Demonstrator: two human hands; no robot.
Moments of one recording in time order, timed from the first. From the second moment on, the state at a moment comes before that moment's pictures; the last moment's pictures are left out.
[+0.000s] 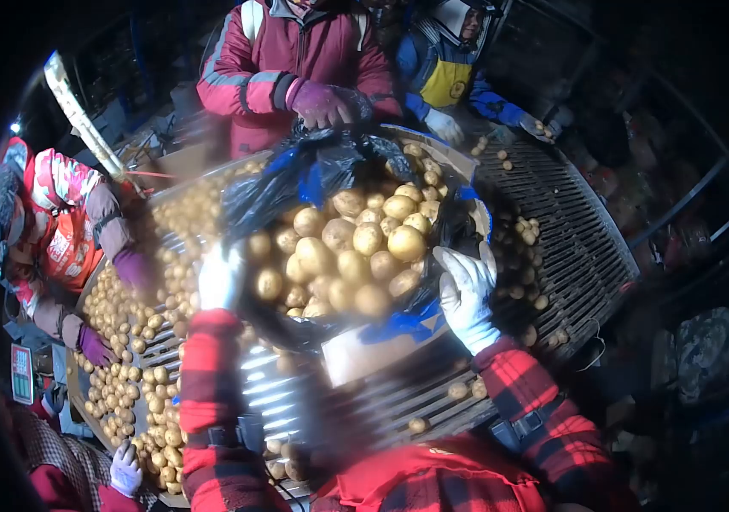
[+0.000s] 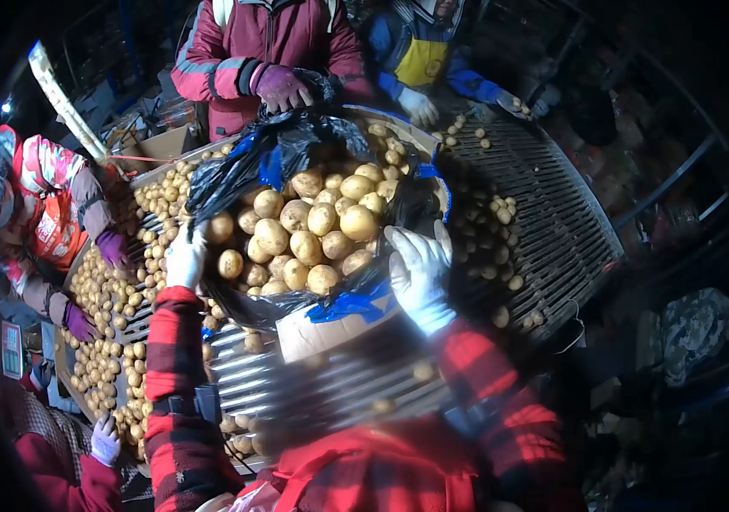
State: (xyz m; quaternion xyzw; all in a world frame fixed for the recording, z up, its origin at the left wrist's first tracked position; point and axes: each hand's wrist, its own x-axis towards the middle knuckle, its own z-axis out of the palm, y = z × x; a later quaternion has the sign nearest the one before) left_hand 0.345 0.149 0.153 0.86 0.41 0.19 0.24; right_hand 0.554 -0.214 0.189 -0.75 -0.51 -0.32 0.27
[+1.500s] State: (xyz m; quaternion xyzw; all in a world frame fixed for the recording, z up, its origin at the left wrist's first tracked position) left_hand 0.335 0.122 0.098 0.85 0.45 0.22 0.17; right_hand 0.557 -0.211 0.185 -0.73 -0.50 -0.35 0.30
